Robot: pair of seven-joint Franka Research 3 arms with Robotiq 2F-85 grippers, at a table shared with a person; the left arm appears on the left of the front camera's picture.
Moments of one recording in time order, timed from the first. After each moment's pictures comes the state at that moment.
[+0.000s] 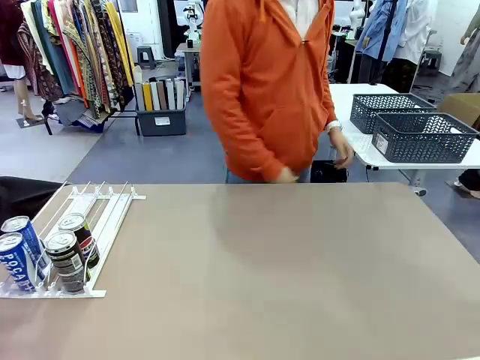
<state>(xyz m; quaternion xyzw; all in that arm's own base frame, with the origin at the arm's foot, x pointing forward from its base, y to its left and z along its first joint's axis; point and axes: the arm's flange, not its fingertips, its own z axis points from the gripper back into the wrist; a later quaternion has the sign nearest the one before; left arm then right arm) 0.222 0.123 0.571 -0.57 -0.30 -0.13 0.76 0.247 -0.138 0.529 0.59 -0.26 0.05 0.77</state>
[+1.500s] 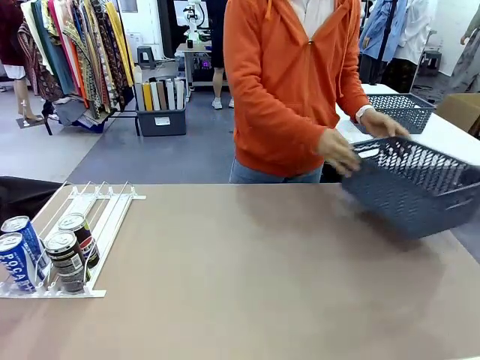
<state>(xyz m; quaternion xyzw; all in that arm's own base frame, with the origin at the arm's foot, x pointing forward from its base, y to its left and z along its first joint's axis) 0.245 0.117 0.554 -0.26 -0.22 -0.03 0.94 0.217 -0.216 0.465 0.61 -0.27 -0.07 0.74</state>
